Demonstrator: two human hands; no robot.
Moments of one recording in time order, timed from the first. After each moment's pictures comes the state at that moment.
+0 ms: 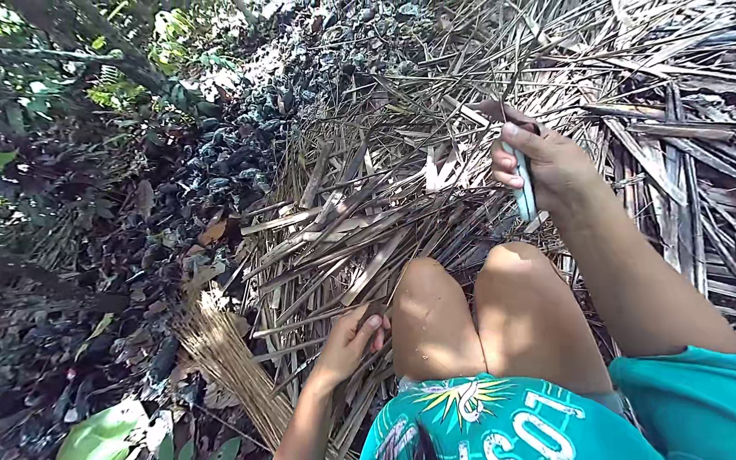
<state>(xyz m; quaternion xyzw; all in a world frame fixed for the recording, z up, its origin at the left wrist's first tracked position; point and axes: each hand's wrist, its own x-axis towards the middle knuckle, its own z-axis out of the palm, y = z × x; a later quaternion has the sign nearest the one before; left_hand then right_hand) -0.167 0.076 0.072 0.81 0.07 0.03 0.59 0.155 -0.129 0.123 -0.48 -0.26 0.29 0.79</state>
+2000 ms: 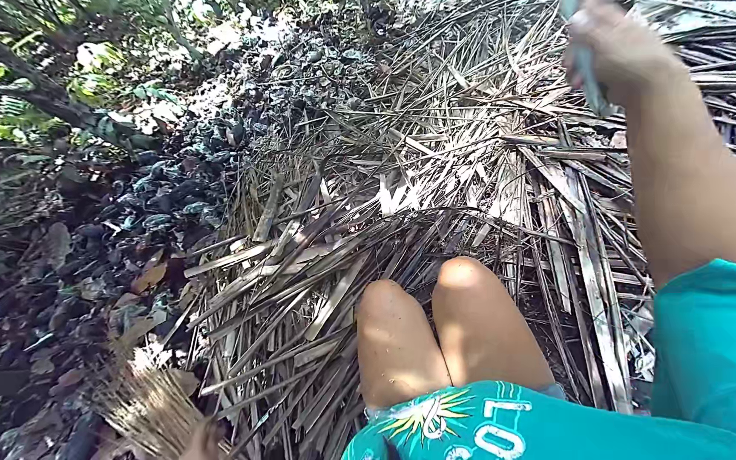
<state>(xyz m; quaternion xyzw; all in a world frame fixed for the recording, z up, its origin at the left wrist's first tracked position) -0.396 0.236 -0.020 0.88 0.46 -0.08 0.12 0.302 -0.247 0.189 -0.83 -0.14 0.03 0.53</state>
